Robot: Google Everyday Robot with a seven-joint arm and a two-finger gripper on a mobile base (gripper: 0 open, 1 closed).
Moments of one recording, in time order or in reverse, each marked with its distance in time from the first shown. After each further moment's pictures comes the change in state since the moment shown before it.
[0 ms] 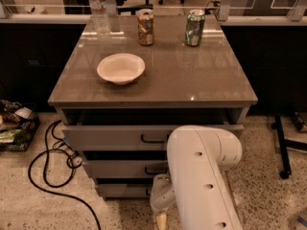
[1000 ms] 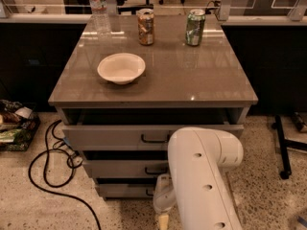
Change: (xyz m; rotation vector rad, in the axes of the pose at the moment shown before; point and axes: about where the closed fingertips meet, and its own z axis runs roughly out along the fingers) arm 0.015 0.001 0.009 -0.013 0.000 0.067
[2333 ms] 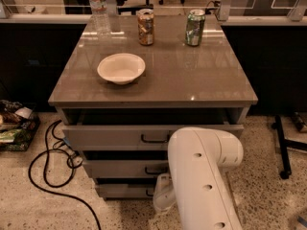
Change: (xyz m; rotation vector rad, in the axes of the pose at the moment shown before) arm 0.000 0.001 0.000 -0.002 0.000 0.000
